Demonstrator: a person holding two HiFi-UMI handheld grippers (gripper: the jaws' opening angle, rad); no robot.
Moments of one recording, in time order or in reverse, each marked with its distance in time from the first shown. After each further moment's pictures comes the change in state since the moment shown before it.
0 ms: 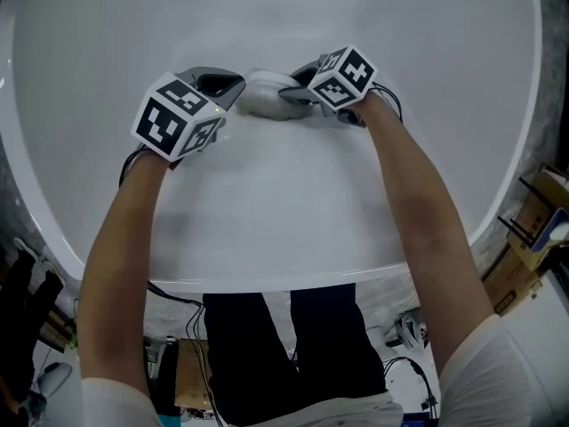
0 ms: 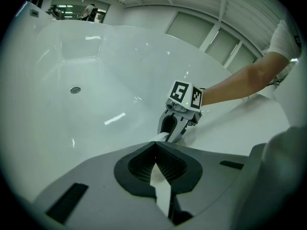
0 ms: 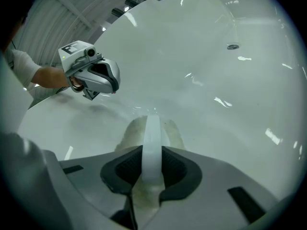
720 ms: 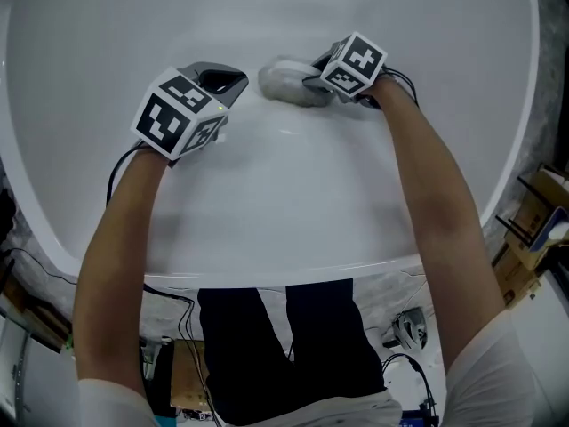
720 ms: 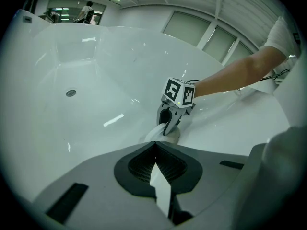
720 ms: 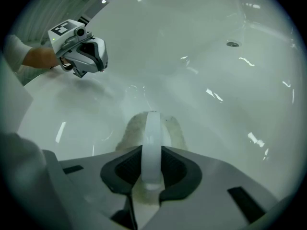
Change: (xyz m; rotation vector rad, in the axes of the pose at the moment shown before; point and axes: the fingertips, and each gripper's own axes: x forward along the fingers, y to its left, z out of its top) left arm -0.010 -0.023 -0.014 0.031 -0.007 0.005; right arm -0.019 -0.022 -0.041 -0.102 0.244 -0.146
